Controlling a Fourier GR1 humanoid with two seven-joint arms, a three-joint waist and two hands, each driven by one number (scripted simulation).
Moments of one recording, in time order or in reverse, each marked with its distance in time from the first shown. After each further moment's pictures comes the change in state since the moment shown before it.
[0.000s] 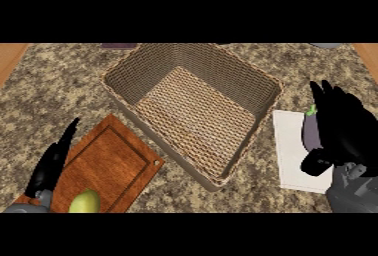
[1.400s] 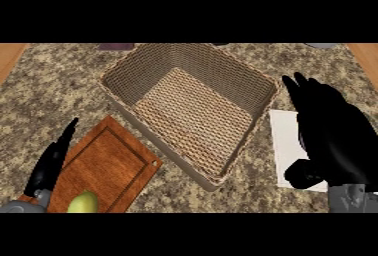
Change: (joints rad) left arm -0.035 0.105 -0.129 0.032 0.139 0.105 -0.001; right arm -0.164 -0.080 0.177 -0.133 -0.295 0.031 0.219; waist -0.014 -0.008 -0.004
